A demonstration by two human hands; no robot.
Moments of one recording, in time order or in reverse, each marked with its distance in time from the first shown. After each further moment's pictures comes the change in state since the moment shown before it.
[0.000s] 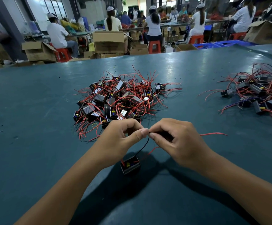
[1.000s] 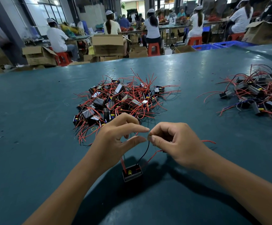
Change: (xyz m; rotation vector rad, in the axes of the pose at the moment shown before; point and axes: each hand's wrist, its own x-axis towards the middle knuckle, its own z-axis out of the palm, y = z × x) left_hand 0.003 0.001 -0.007 0.337 0.159 0.403; right_hand 0.001 0.008 -0.003 0.322 -0.116 0.289
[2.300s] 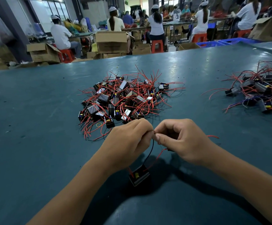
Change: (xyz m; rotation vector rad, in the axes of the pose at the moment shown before) left_hand -0.005 0.013 0.010 0.276 -0.145 0.043; right_hand -0.001 -0.007 0.000 0.035 -0.063 -0.029
